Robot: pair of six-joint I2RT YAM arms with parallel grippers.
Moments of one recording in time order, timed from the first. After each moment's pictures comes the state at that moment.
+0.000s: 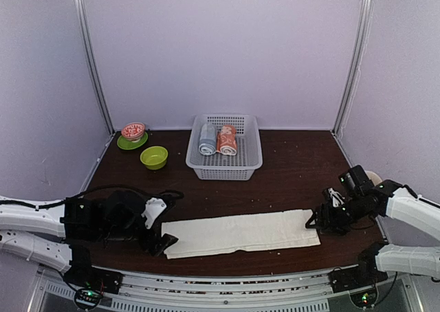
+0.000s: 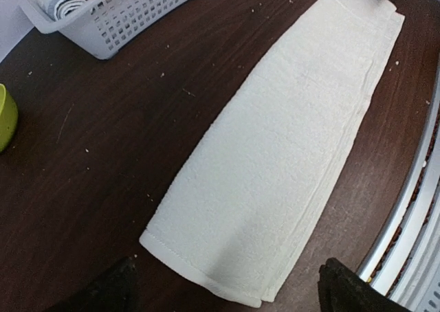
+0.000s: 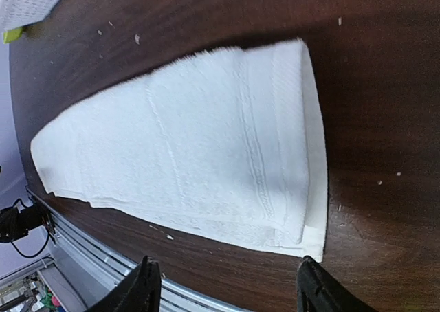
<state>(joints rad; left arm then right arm) -1.17 0.97 0.52 -0.36 -0.24 -0.19 0.37 0.92 0.48 -0.73 -0.41 0.61</state>
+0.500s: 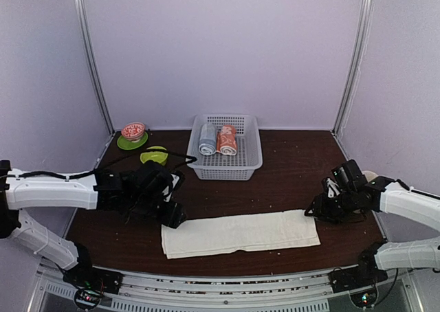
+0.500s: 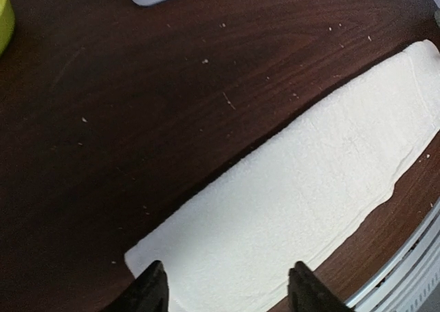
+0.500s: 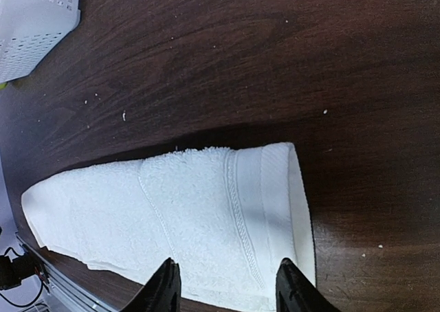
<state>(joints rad) -1.01 1.29 0.83 -0.50 -0.15 -0.49 0.41 1.01 0.54 -0.57 -0.22 0.70</state>
